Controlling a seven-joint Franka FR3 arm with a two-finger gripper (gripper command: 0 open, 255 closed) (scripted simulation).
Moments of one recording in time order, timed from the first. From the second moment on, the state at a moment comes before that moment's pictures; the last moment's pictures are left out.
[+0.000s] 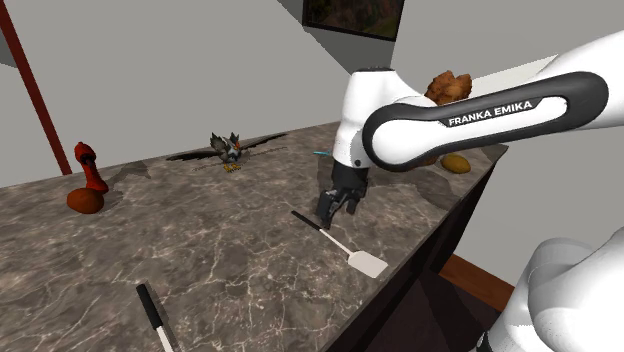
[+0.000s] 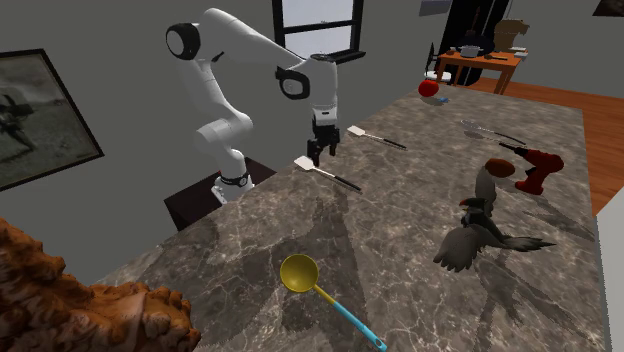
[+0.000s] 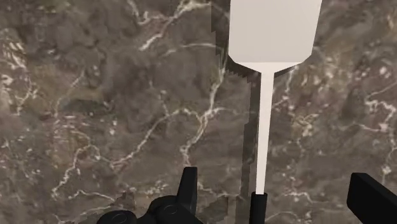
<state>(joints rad) 0.05 -0.43 0.23 -2.44 0.09 2.08 0.25</state>
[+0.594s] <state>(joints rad) 0.05 -0.35 0.26 -2.49 0.08 2.21 0.27</state>
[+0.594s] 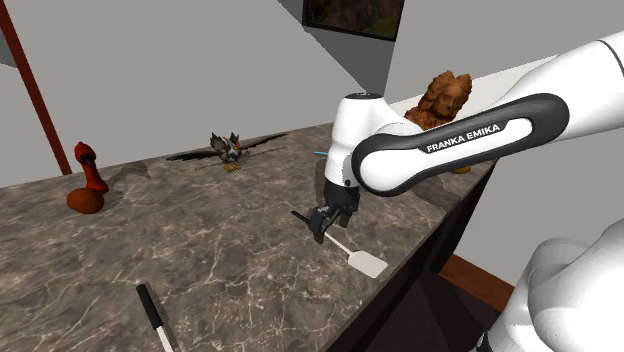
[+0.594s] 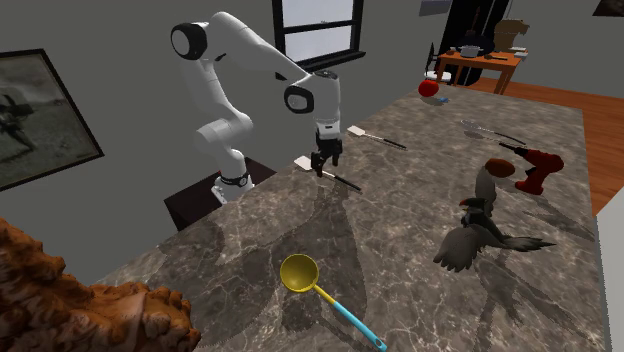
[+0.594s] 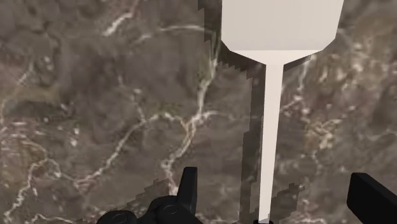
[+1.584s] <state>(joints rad) 0.05 -0.35 0.26 -2.49 0.08 2.22 0.28</state>
